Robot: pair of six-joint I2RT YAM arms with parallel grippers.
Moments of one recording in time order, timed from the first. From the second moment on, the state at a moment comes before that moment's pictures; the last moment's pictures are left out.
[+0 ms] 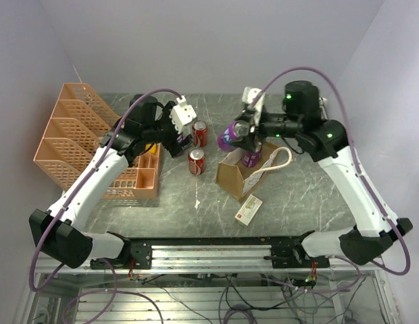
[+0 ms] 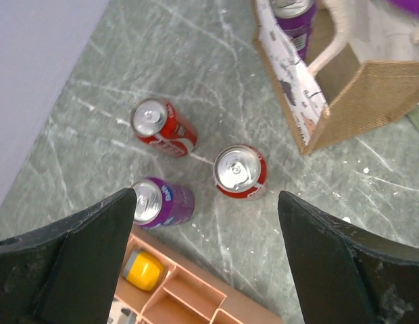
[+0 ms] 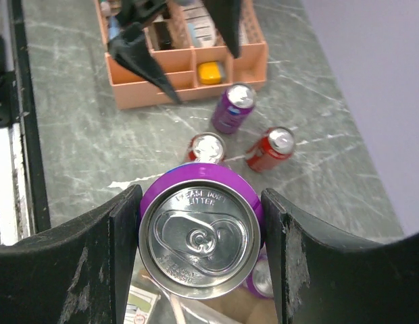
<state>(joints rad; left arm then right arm) -0.44 1.30 1.30 -0.52 0.41 0.54 0.59 1.34 1.68 -0.79 -0.60 -0.54</state>
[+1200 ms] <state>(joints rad) -0.86 1.65 1.65 -0.94 0.64 1.13 0.24 1.31 1.39 -0.72 -0.47 -0.41</state>
